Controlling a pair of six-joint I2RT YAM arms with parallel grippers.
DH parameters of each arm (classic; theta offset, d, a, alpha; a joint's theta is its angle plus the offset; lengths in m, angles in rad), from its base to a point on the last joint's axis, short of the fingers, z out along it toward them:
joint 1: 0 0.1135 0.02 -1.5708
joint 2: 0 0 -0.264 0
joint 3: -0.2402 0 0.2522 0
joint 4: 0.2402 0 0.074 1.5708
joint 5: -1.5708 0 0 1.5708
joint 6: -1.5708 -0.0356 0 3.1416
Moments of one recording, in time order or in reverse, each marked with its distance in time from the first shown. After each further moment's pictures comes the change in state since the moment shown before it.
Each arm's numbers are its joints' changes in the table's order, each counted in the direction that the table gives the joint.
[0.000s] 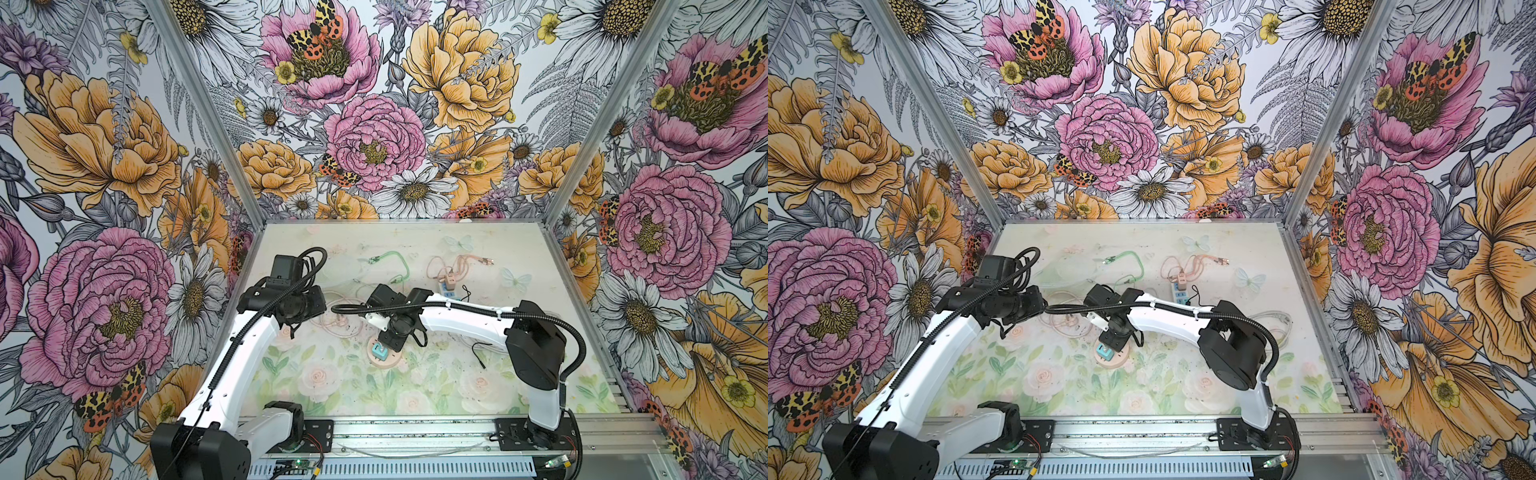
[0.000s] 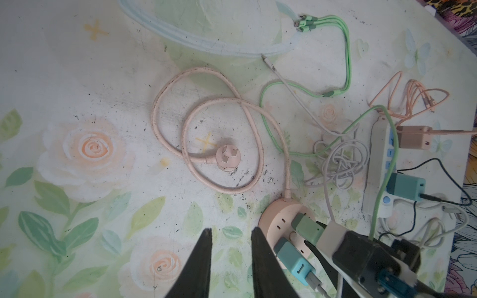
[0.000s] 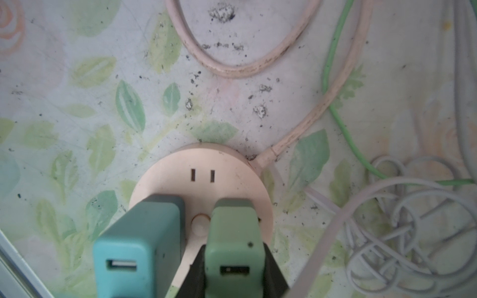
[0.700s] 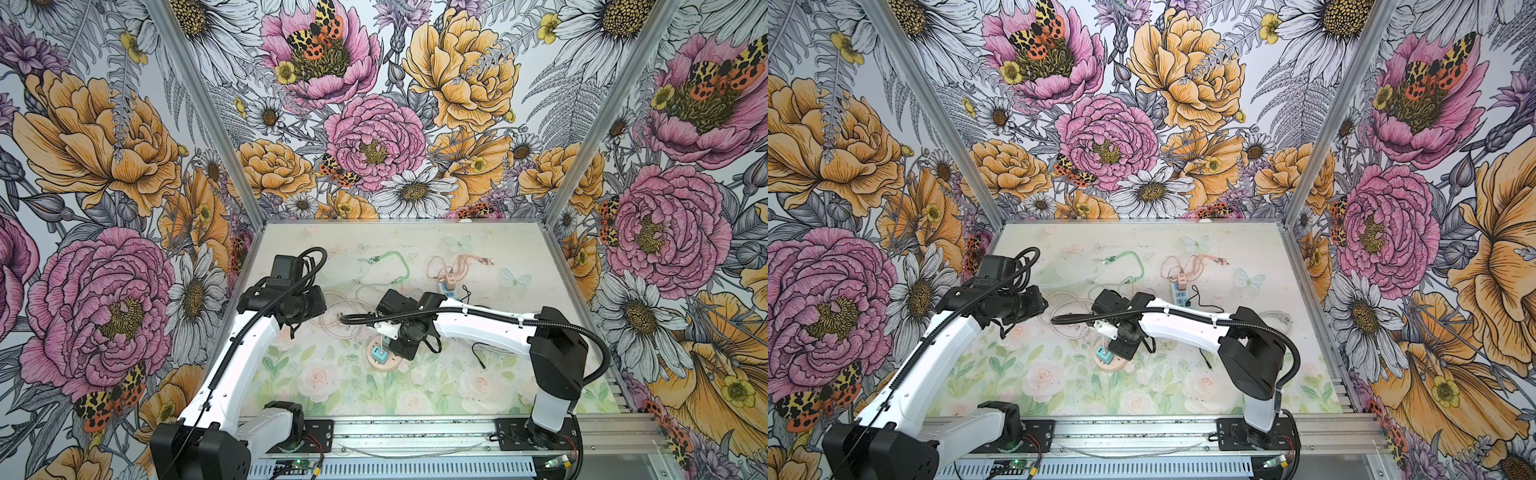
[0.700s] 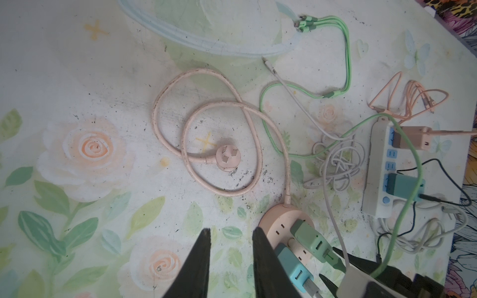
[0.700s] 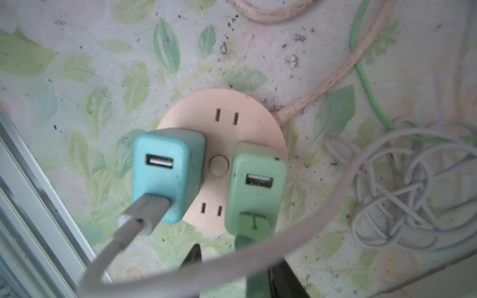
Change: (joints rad) left arm -0.002 -0.004 0.000 0.000 0.001 0.003; right arm 0.012 -0.151 0.125 0.057 0.039 0.044
